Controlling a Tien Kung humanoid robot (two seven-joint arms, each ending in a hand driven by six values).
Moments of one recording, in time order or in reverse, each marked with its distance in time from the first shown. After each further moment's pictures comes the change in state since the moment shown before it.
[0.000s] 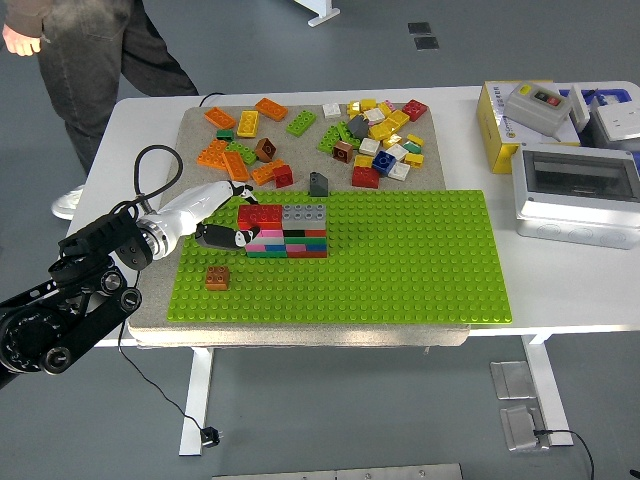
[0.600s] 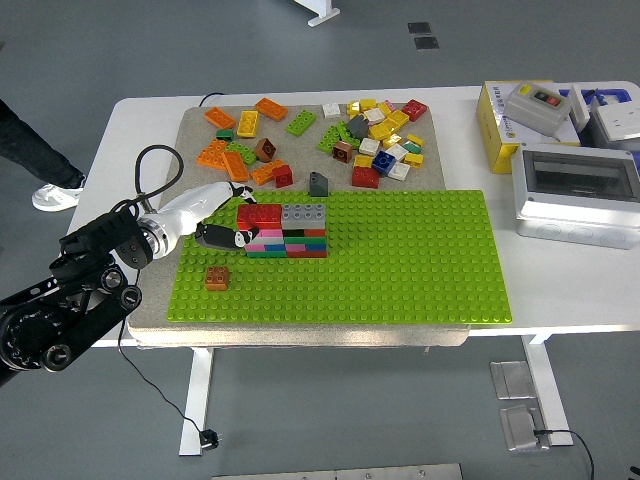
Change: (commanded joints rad) left arm -0.005 -0.003 0.001 0.008 -0.004 -0.015 0.013; right arm 0.002 0.000 0.007 0.000 -0.004 0.000 0.008
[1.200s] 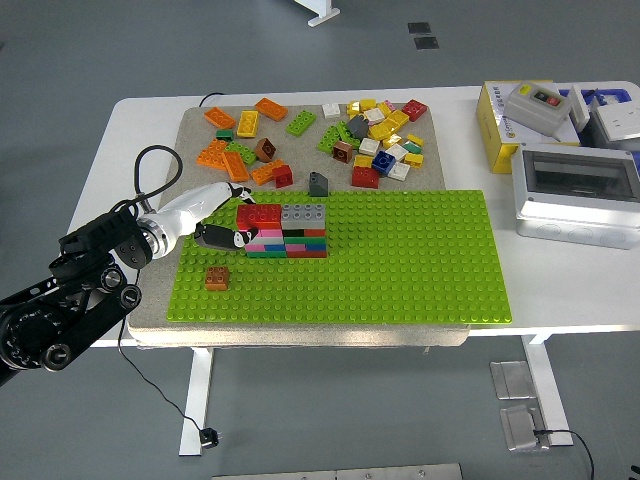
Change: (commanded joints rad) left arm 0.000 0.000 0.001 0.003 -0.006 0.000 0.001; right arm 0.000 0.000 0.001 0.000 -0.002 -0.002 0.007
